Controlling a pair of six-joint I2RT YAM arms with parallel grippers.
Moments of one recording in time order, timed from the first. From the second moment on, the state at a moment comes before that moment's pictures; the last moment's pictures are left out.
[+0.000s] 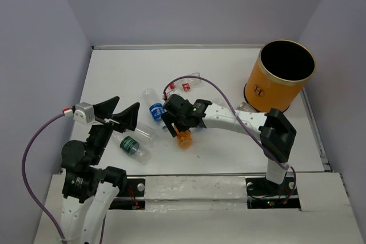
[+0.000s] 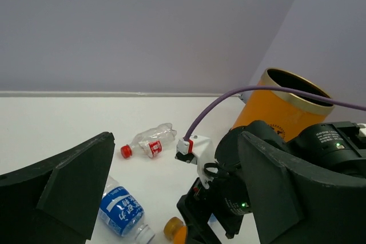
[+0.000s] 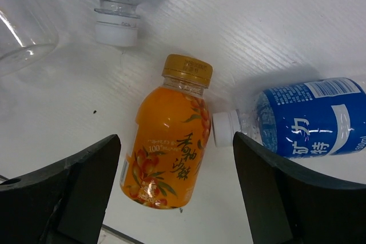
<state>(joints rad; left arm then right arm) -0.27 0.23 0.66 -0.15 0.12 -0.38 1.06 1.83 1.46 -0.65 0.27 0.38</state>
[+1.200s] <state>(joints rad) -0.27 0.23 0.66 -0.15 0.12 -0.38 1.07 1.66 1.43 -0.62 0.35 0.40</state>
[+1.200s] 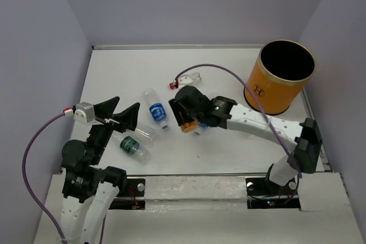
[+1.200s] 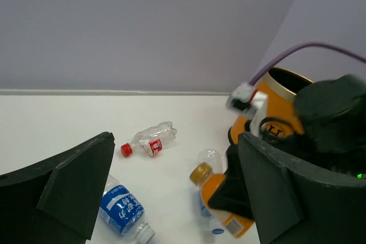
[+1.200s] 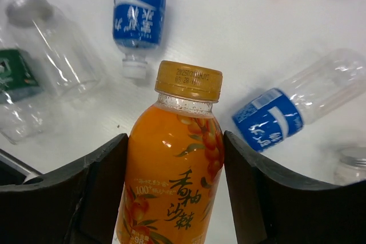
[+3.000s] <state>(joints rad) -0.29 0.28 0.66 -0.15 0.17 -0.38 0.74 1.47 1.03 -0.27 0.44 0.60</state>
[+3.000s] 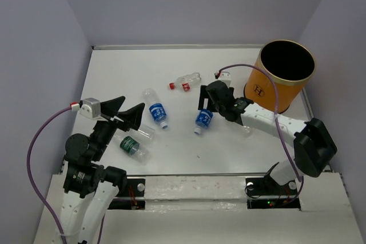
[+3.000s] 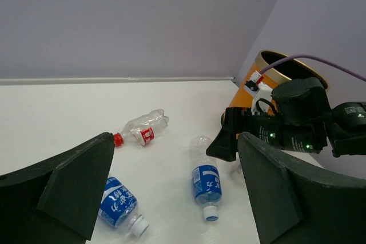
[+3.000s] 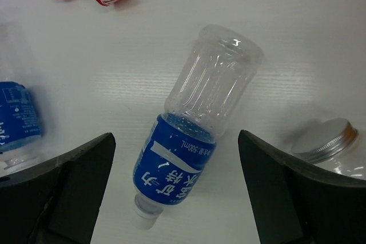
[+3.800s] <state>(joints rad) -0.29 0.28 0.66 -0.15 0.19 -0.38 0.74 1.72 1.03 -0.20 0.47 0.75</state>
